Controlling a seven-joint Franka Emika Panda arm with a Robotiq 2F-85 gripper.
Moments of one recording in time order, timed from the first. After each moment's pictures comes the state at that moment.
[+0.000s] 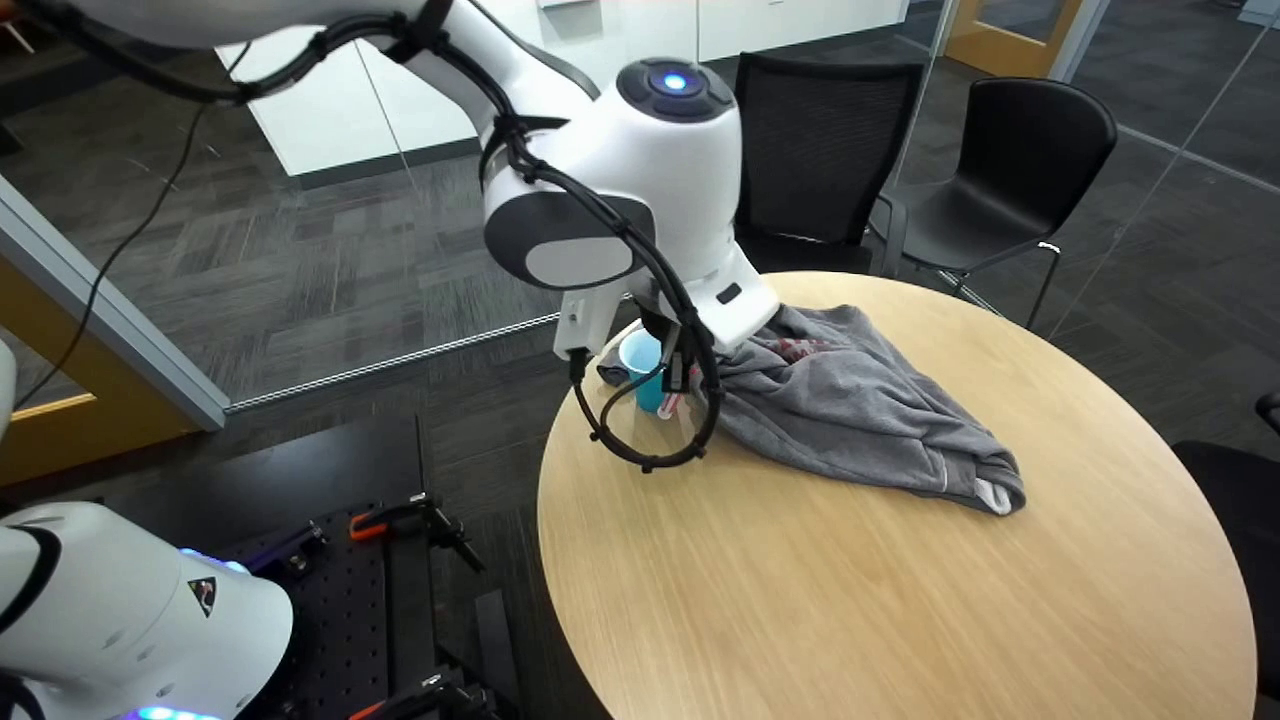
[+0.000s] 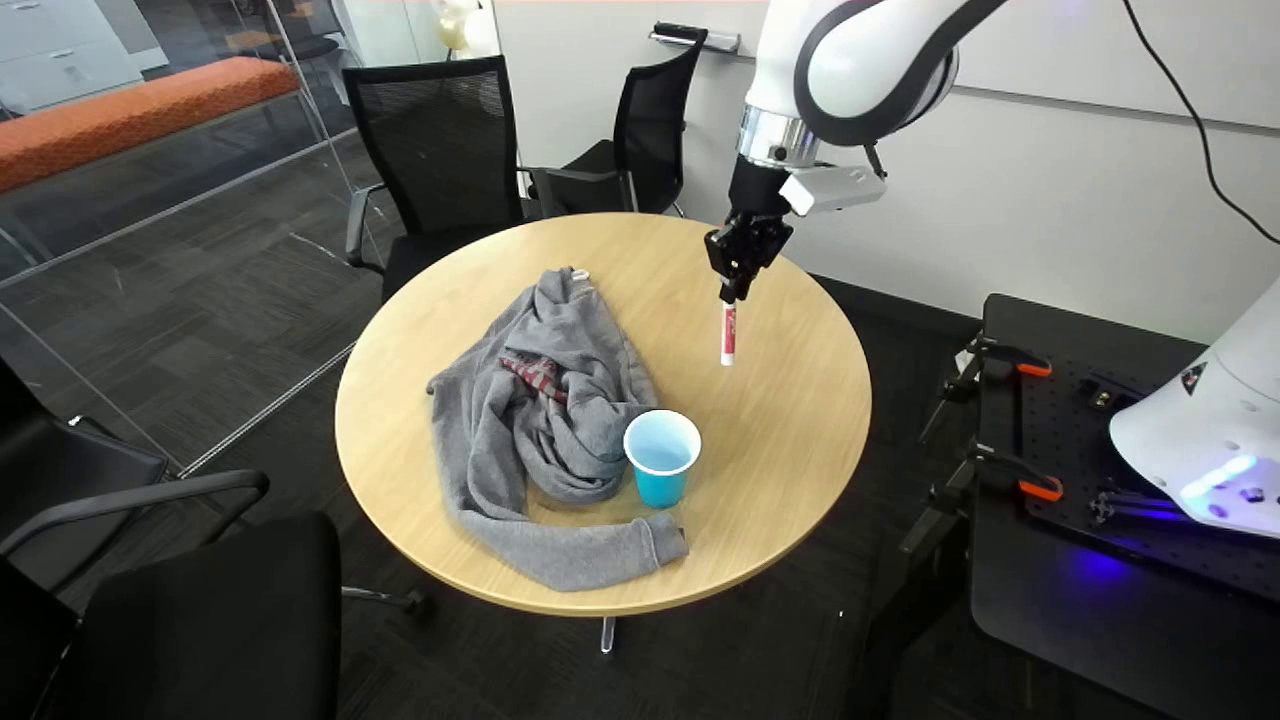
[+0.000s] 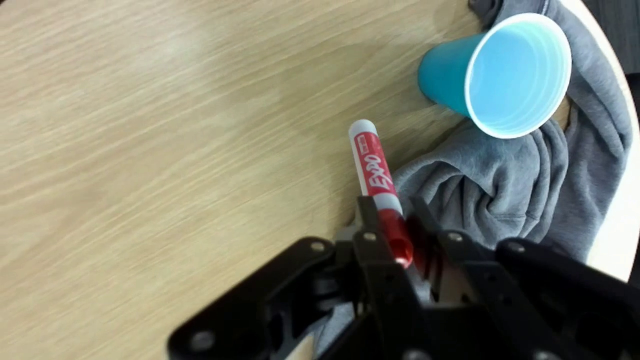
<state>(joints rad) 0.05 0.19 0.01 -2.32 0.35 2.59 0.23</state>
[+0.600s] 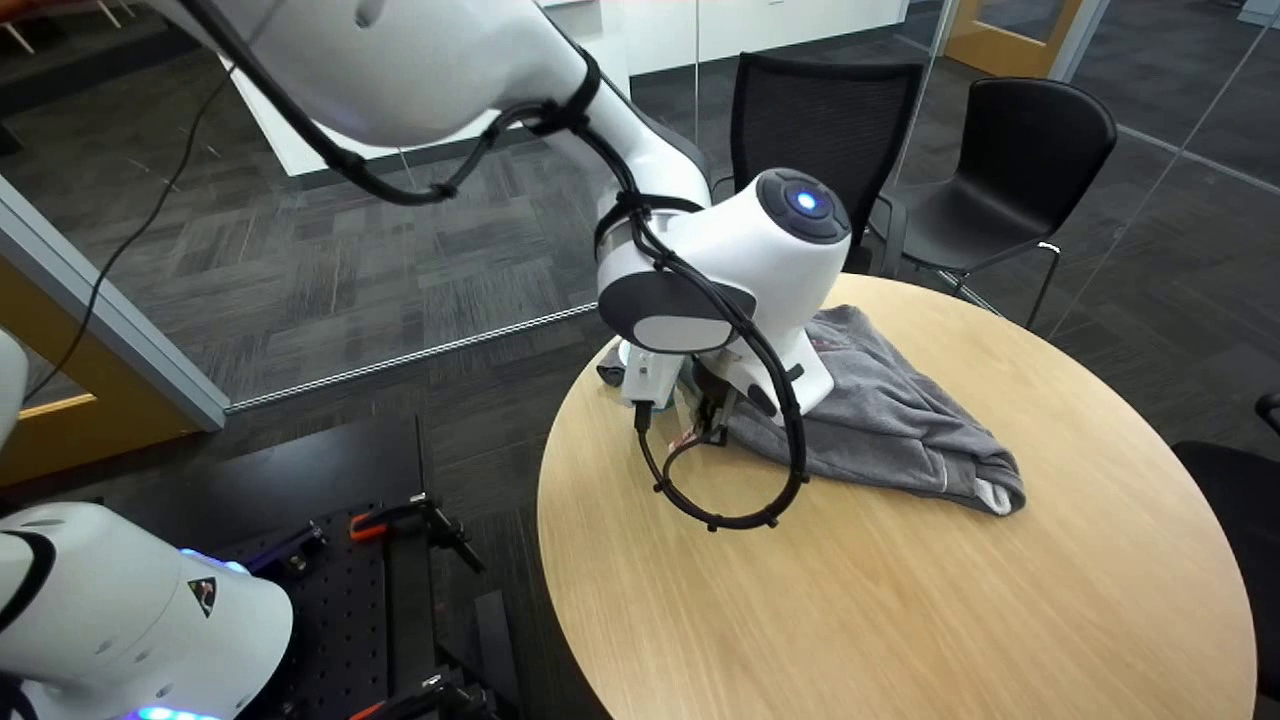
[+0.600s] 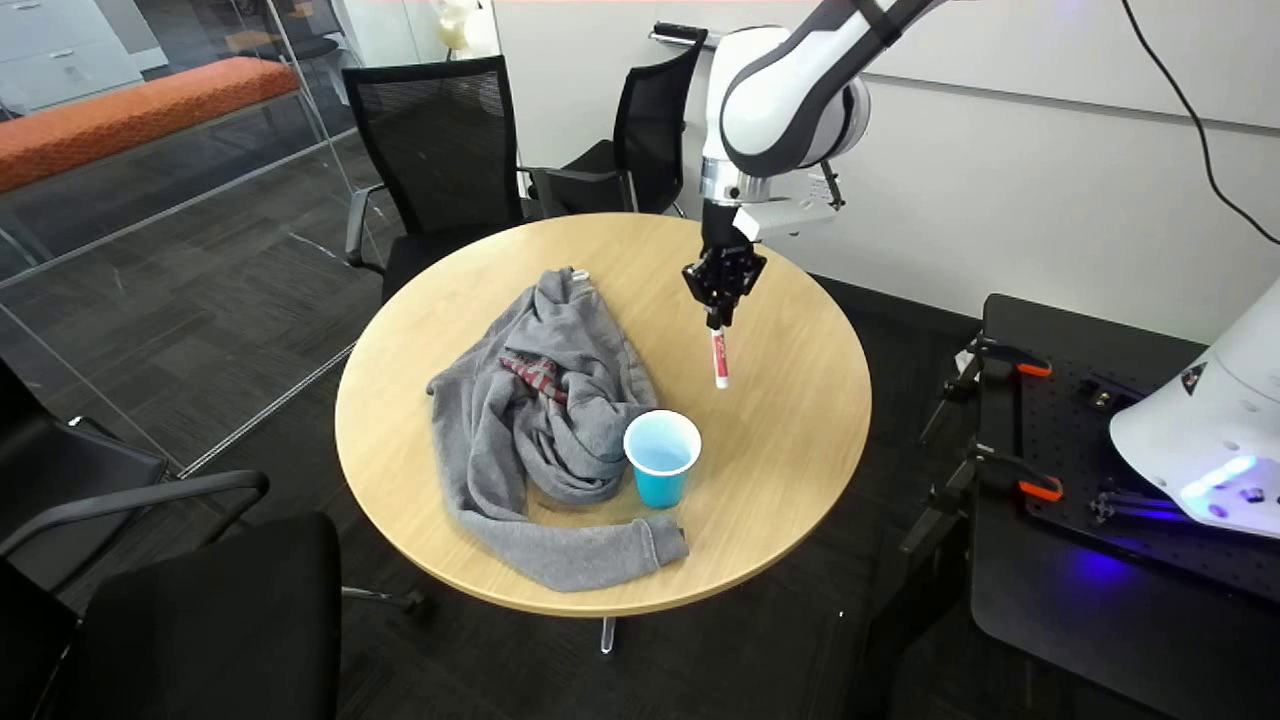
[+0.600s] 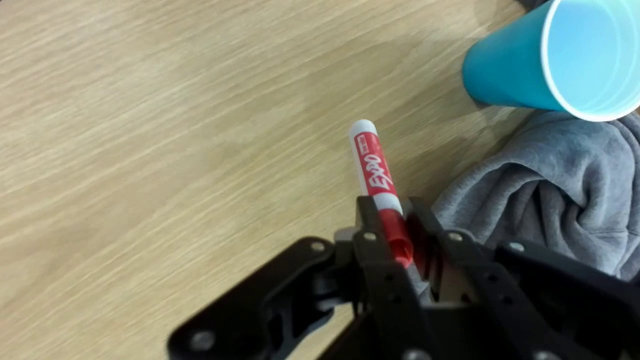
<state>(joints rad) -0.03 0.46 0.01 -2.09 0.38 2.45 0.19</state>
